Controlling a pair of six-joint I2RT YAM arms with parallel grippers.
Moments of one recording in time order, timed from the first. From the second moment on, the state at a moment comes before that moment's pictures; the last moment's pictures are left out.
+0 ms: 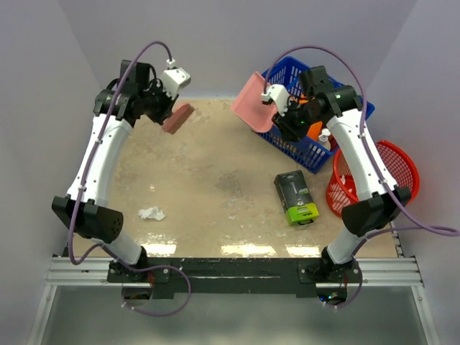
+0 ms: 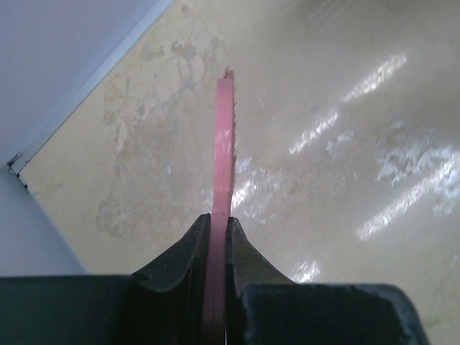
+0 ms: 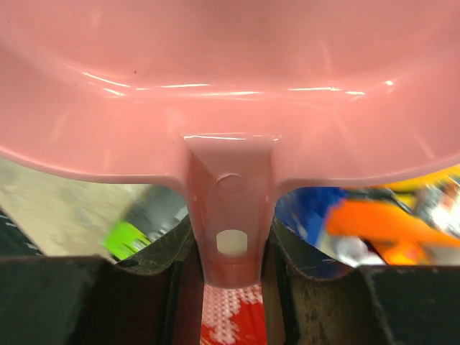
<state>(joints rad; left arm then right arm) -0.21 1.63 1.91 -0.98 0.22 0.47 0.31 1.69 2.01 -1.31 -0.24 -0.68</state>
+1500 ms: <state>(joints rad) -0.19 1.40 1.40 -1.05 0.08 0.90 0.33 1.64 1.74 -1.06 -0.28 -0.41</state>
